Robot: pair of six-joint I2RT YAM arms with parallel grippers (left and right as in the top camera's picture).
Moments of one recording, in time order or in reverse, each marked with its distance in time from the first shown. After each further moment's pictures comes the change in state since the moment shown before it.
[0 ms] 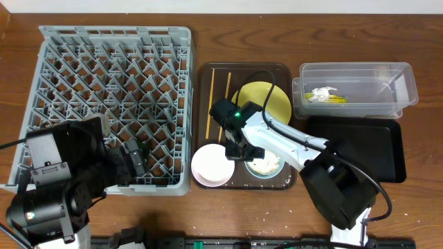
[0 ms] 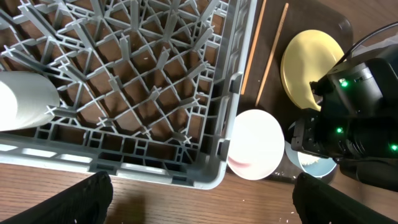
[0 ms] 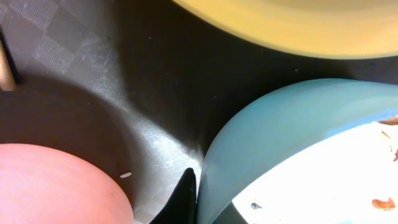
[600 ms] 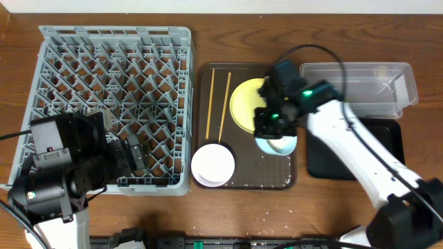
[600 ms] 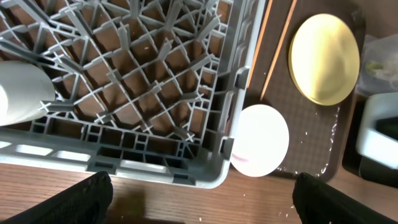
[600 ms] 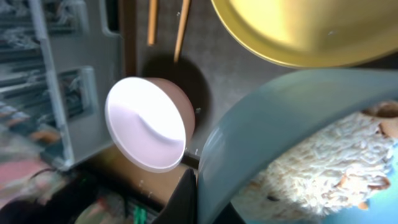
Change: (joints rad) left arm 0.000 0.072 0.000 -0.006 0.000 0.003; right arm -0.323 -0.366 -0.005 -0.084 -0.402 -0.418
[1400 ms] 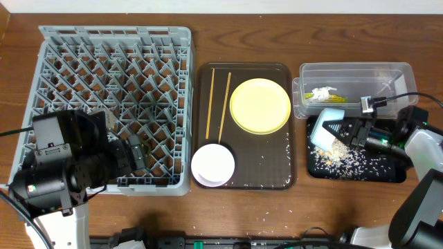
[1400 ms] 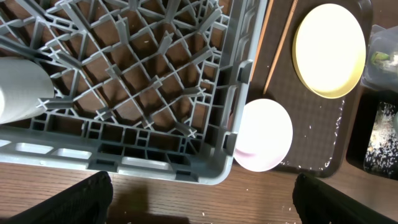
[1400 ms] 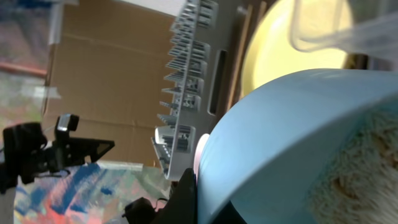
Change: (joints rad) left arm 0.000 0.019 0.000 -0.011 0.000 0.022; right arm -0.877 -0.014 -0.472 0.165 -0.950 -0.766
